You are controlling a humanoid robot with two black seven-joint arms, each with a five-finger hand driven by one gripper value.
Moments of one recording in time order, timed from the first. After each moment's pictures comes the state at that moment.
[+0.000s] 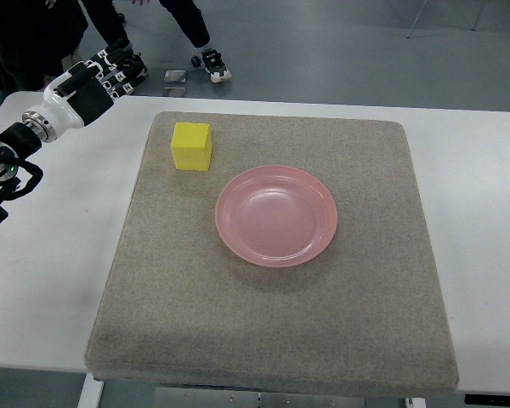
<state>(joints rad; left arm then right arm) -0.94 0.40 -0.48 -0.42 -0.39 -0.61 0.00 0.00 0.00 -0.10 0.14 -0.06 0.01 0.00</state>
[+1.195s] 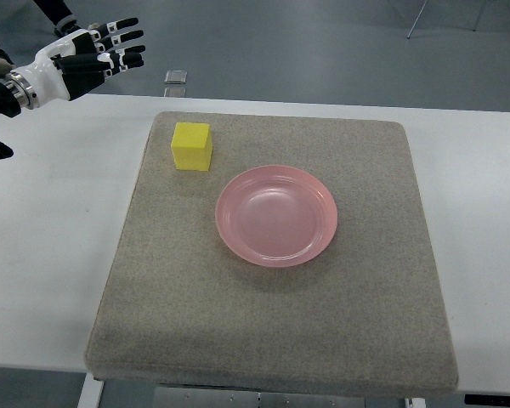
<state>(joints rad) -1.05 0.52 -0.49 -0.60 0.31 -0.61 -0.16 0.00 0.00 -0.10 0.14 -0.06 0.01 0.00</state>
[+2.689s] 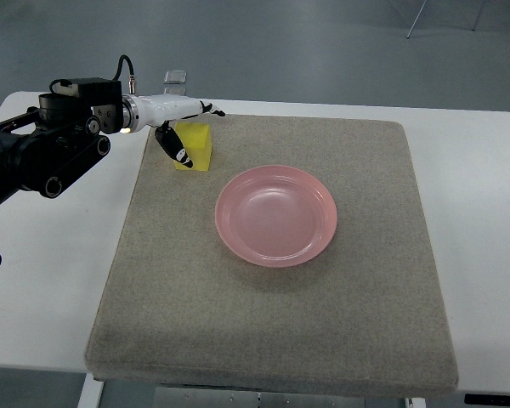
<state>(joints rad) -1.07 0.31 -0.49 -0.70 1.75 -0.31 -0.19 0.00 0.00 -0.10 0.14 -0.06 0.01 0.00</state>
